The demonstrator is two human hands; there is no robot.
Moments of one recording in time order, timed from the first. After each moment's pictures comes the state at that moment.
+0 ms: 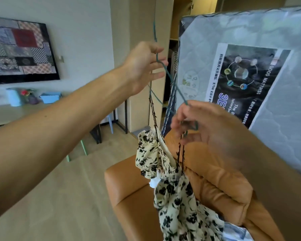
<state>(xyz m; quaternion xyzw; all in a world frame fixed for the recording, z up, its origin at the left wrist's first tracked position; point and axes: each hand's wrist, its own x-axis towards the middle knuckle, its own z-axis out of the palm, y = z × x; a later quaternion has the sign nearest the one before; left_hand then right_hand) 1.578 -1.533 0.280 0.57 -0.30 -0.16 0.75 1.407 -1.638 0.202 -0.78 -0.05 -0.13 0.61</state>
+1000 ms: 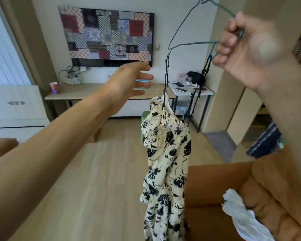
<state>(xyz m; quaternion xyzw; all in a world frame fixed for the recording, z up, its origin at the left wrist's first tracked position) 1.739 -1.228 0.201 0.74 -0.07 0.06 0.66 1.743 -1.477 0.261 -0.60 -0.21 -0.06 0.77</state>
